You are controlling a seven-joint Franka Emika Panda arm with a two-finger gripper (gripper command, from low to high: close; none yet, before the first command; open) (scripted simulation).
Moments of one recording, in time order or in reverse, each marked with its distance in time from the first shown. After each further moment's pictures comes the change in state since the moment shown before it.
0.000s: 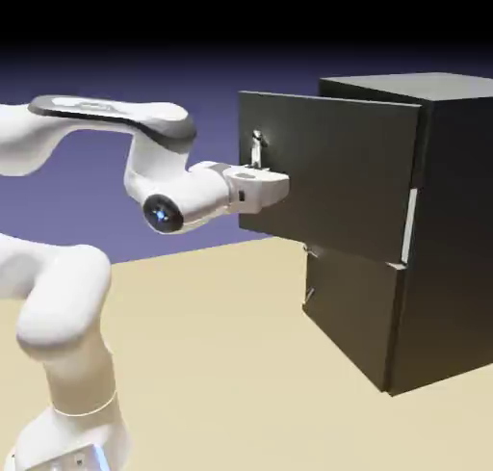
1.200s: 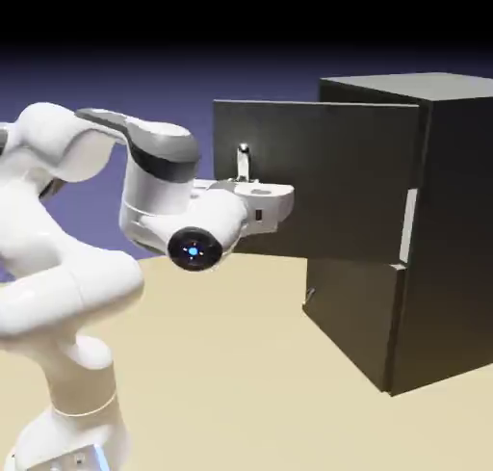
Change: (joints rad) arm -0.980 -0.004 0.025 0.005 -0.408 -1.247 0.007
